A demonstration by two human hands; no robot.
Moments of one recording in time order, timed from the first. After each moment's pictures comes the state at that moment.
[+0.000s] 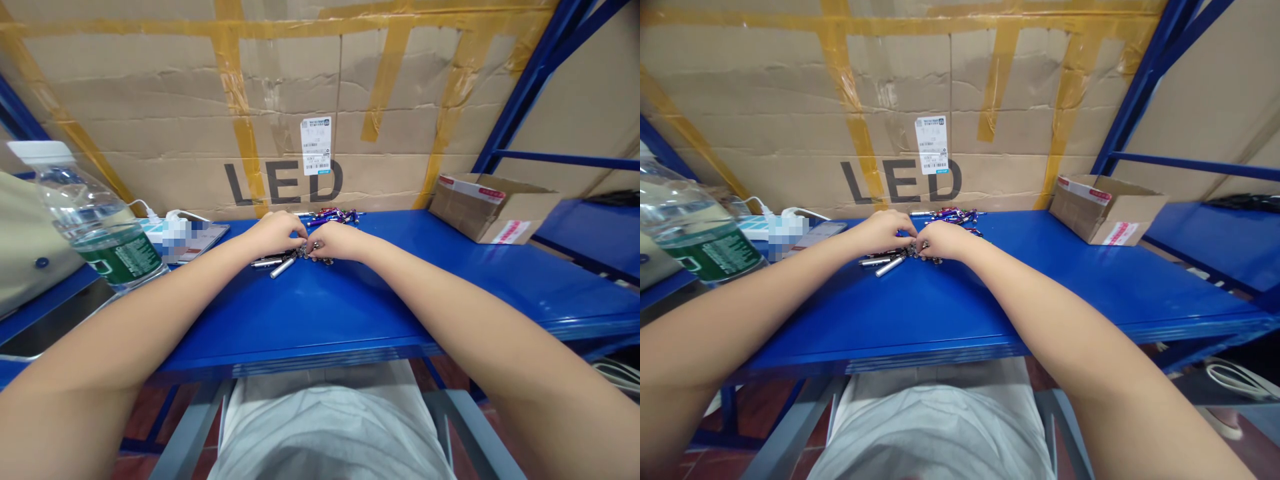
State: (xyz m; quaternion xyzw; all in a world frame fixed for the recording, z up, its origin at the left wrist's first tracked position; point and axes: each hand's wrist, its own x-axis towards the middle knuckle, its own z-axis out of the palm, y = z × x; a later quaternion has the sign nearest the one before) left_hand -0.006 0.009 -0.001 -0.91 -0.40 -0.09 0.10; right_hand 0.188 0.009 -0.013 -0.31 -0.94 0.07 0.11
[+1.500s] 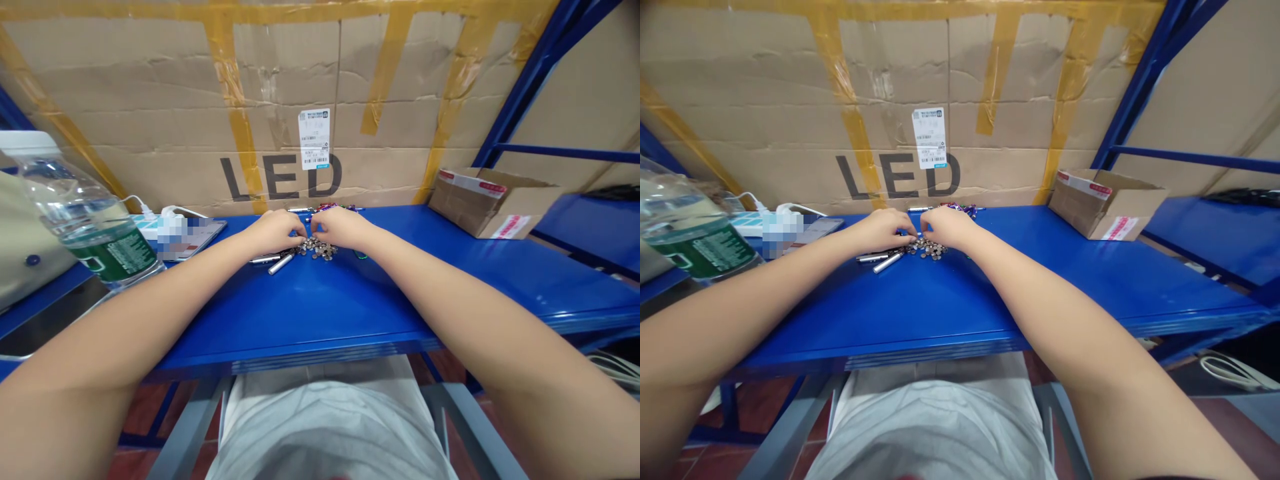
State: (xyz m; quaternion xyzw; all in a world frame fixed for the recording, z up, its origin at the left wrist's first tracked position) left_hand -0.001 0.006 -0.003 -0.91 -0.40 -0.07 0.10; right_hand 0.194 0.017 -0.010 -0.39 -0.91 -0.05 0.15
